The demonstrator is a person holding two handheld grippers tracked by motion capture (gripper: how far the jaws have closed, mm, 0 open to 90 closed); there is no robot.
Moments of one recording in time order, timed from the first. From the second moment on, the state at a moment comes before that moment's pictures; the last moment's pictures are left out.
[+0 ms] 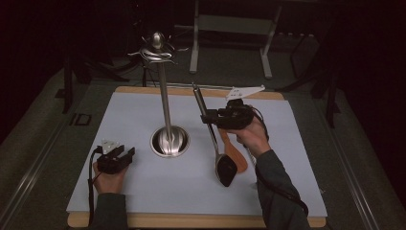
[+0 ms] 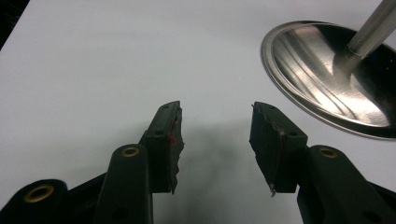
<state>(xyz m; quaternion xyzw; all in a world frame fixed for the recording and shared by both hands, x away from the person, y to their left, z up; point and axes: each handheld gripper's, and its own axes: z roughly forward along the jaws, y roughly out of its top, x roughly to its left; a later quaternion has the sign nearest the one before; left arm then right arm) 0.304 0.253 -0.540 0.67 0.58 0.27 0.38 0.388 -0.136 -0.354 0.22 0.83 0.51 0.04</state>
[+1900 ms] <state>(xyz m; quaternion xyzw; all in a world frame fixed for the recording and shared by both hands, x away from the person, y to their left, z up) 0.304 0.254 -0.540 0.66 0.59 0.26 0.38 0.386 -0.097 -0.297 0.13 0.81 0.56 0.08</state>
